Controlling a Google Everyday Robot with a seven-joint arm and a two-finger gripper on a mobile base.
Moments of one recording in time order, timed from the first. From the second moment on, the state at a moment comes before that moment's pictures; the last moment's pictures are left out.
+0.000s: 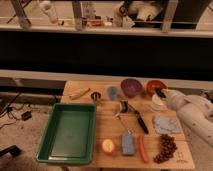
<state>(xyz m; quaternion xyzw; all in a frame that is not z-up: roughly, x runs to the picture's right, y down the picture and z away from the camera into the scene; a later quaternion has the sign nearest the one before) 0.338 0.017 0.772 0.13 -0.02 0.05 0.99</state>
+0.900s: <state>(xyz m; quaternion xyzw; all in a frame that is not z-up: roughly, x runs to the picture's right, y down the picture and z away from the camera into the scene) 0.325 0.017 0.736 0.11 0.04 0.05 0.99</state>
